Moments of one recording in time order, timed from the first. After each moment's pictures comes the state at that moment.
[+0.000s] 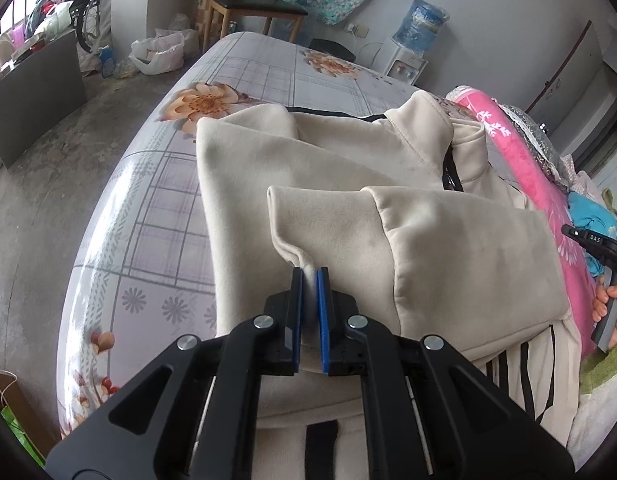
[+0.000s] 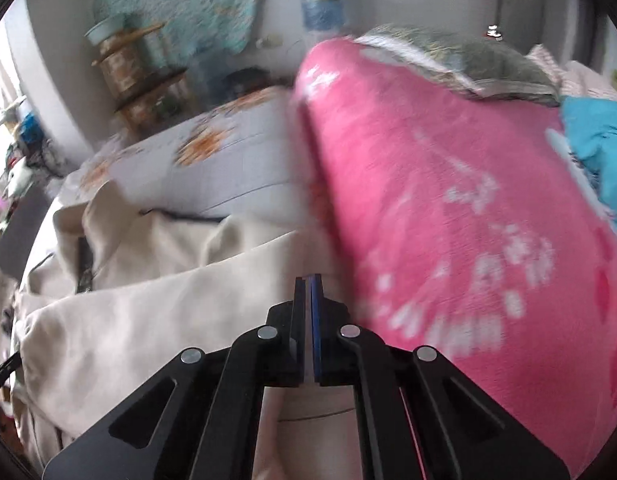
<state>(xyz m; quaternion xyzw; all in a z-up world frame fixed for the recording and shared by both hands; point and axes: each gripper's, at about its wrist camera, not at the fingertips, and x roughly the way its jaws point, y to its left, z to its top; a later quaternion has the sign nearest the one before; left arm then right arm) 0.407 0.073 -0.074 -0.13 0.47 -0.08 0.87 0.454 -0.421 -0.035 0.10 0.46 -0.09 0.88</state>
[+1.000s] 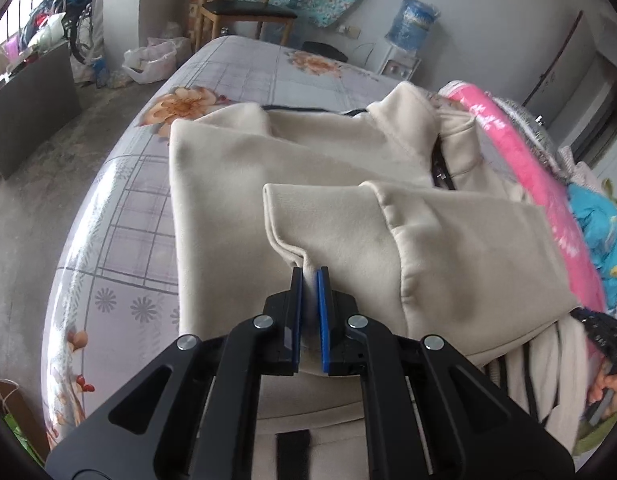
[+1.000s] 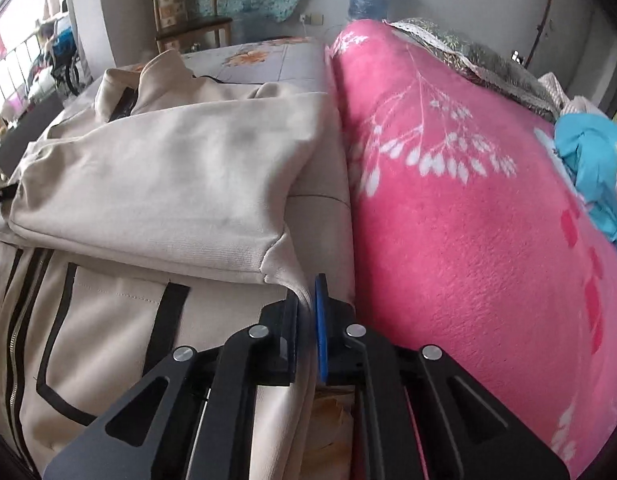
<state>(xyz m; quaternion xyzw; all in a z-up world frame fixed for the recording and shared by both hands) 0.405 0.057 -0.079 -0.11 0.46 -0.08 0.87 0.322 -0.382 -0.065 -0.02 0.48 -0.02 0.88</state>
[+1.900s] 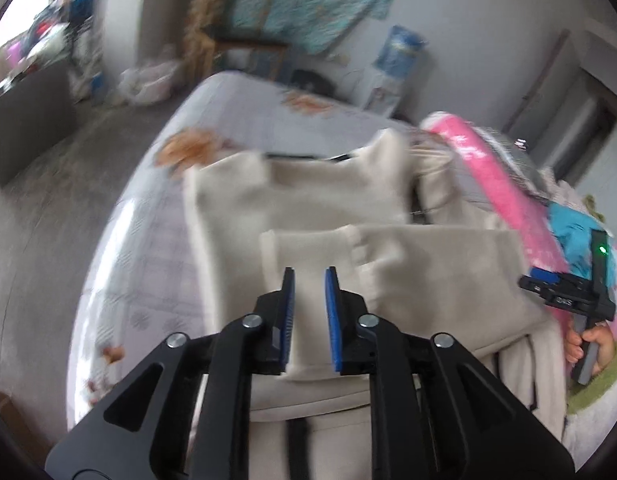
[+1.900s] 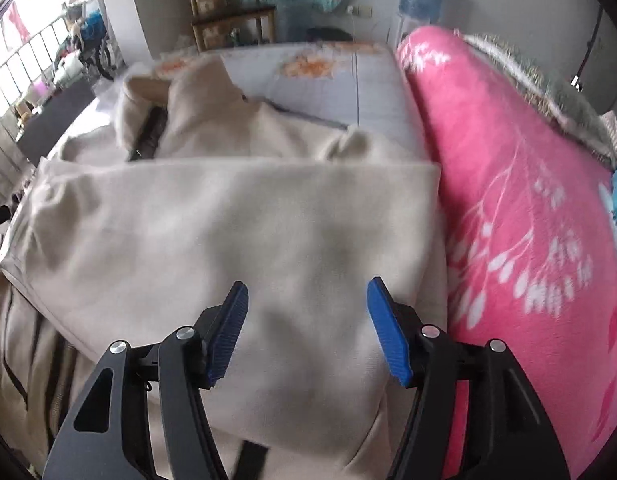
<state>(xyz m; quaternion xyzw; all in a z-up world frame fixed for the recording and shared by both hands) 0.391 0.065 -0.038 -0.13 0.41 -0.12 0.90 0.416 -0.321 -0.048 -0.03 0.49 0.05 0.87</state>
